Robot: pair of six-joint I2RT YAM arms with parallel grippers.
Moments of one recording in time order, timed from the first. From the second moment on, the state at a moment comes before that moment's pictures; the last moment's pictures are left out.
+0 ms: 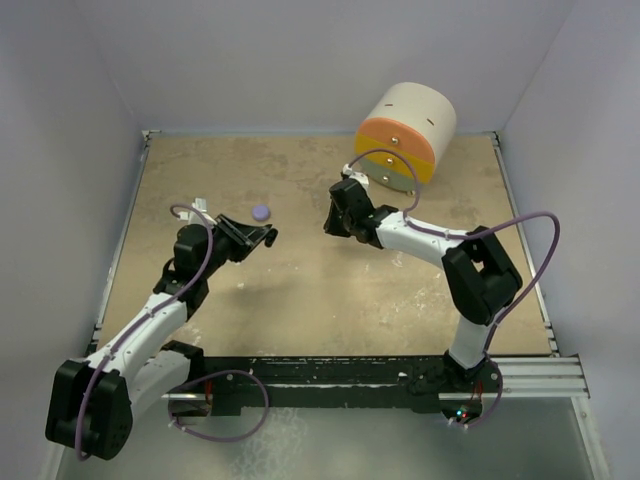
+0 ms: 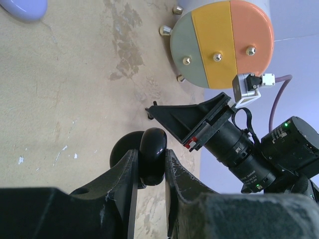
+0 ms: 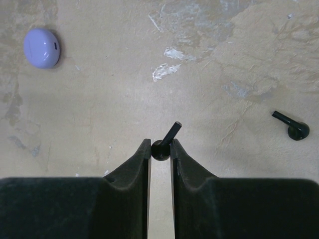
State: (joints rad) left arm -0.27 0.94 0.45 0.20 0.21 -1.13; right arm 0.68 1.80 1.21 -0.18 0.22 0.69
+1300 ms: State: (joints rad) left arm -0.27 0.92 0.35 0.40 0.18 -1.20; right arm 0.62 1.84 1.09 -0.03 0.00 0.75
